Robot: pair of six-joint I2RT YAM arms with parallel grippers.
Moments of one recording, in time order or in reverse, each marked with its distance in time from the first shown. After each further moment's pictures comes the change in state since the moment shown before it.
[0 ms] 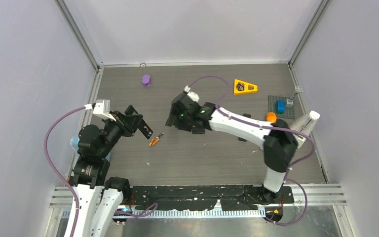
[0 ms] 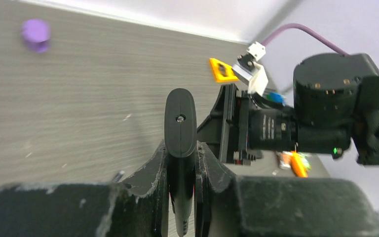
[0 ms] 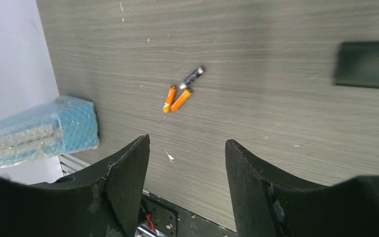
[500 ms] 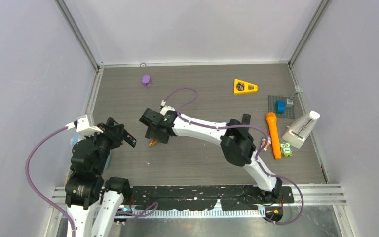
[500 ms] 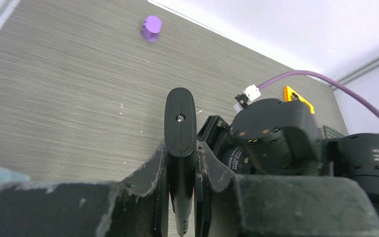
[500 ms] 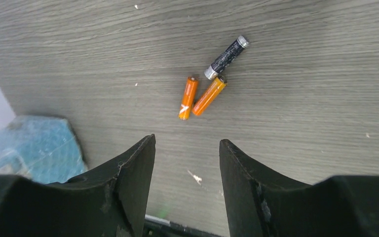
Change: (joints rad) left arm 0.000 -0.180 0.055 -0.356 -0.428 -0.013; right arm 0.192 0.502 0.522 -0.282 0.097 0.253
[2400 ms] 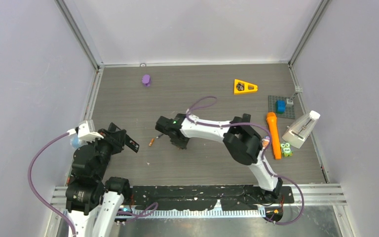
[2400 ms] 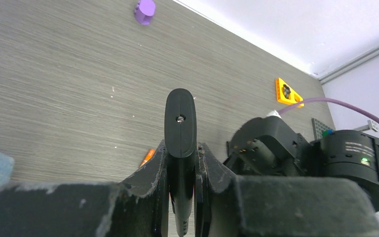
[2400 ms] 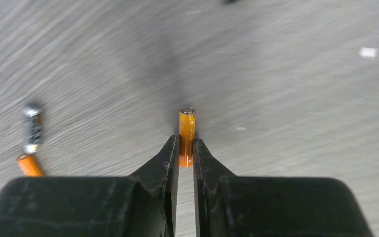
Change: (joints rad) left arm -0.012 -0.086 -0.020 -0.083 -0.013 -0.050; right arm -0.036 0.007 -0.156 -0.218 0.134 0.246
